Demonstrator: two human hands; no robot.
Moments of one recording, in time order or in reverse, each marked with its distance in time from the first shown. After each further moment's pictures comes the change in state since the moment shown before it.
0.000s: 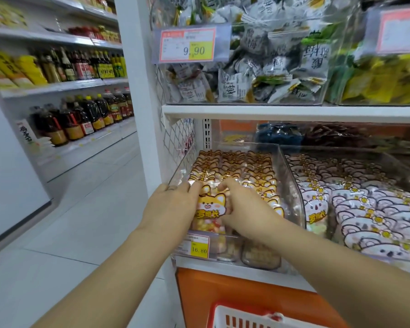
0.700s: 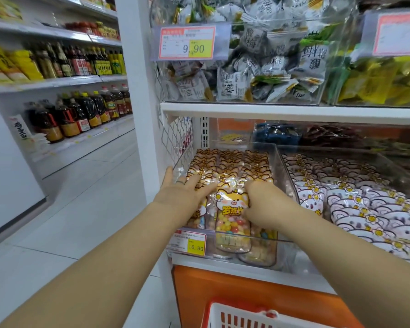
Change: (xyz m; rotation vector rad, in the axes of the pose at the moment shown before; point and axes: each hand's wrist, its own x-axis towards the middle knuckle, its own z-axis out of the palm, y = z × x) left_hand 0.034 0.001 0.007 0.078 -0.286 0.152; right_hand 0.000 0.017 -0.029 -0.300 -0.090 0.161
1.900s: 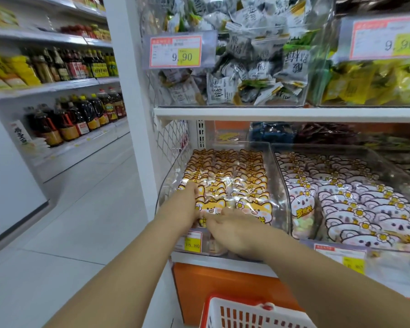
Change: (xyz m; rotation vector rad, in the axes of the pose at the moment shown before) left_hand 0.009 0.015 0.029 -0.810 0.044 -0.281; right_hand -0.024 -0.024 0.038 -0.161 -0.260 -0.255
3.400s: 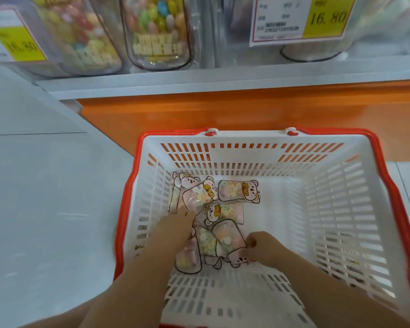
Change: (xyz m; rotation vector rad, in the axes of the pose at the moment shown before) left_hand -0.218 -0.048 0.347 0.427 -0.883 0.181; right_hand -0.179 0.088 0.439 0.893 -0.528 0.597
